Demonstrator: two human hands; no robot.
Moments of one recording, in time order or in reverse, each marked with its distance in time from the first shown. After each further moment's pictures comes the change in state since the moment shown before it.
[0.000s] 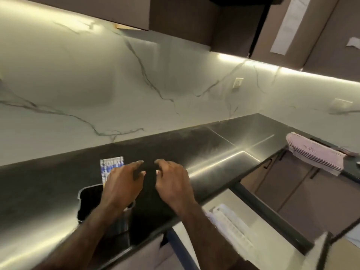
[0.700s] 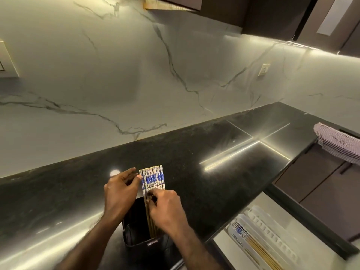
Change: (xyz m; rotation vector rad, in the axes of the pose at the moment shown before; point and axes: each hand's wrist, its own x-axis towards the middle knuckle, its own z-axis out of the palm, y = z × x) left_hand 0.058 -0.157 -0.006 -0.407 0.060 -0.366; right_hand 0.033 -0.084 0.140 0.245 -0.325 0.211
